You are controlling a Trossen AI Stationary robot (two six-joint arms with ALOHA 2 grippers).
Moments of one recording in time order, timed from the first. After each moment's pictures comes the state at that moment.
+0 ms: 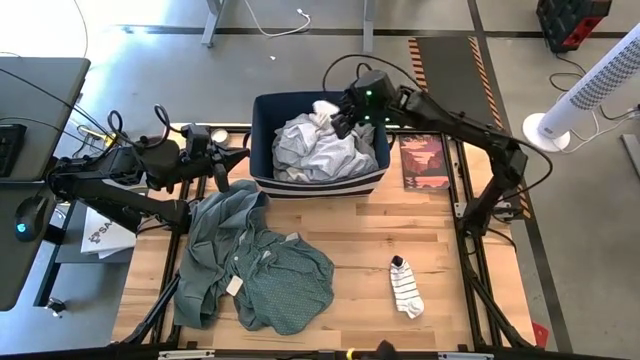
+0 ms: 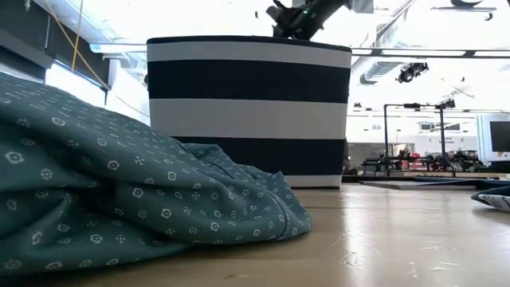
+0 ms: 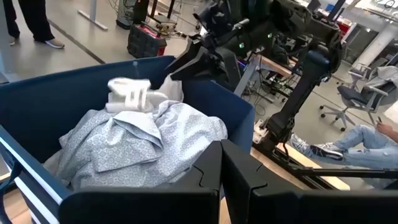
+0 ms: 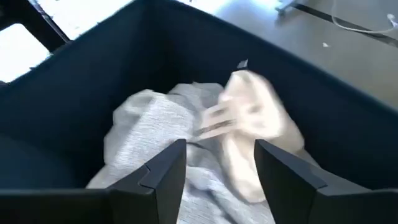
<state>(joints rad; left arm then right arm) -0.09 0.80 1.12 -0.57 -0.56 -0.52 -0.47 1.70 1.71 -0.65 0.04 0.26</state>
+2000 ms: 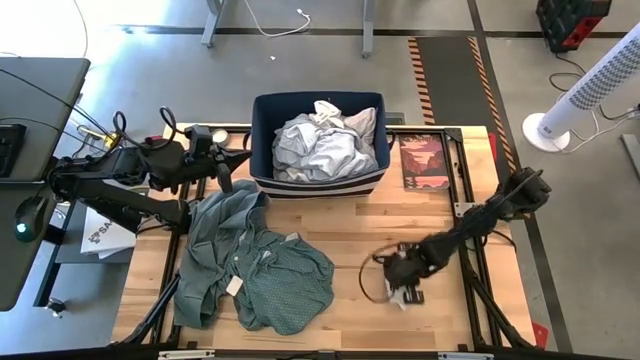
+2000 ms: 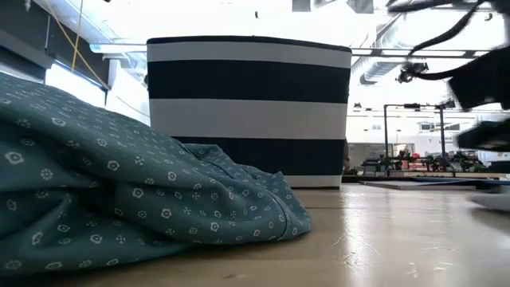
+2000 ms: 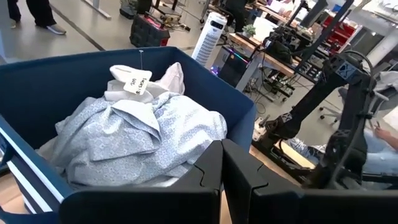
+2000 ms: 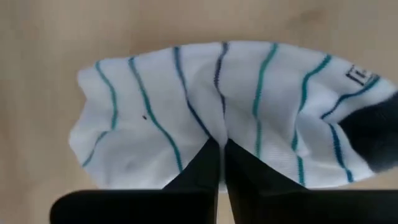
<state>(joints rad) -0.09 0.82 1.12 -0.58 -0.56 -0.59 0.55 1.60 0.78 -0.57 -0.10 0.57</state>
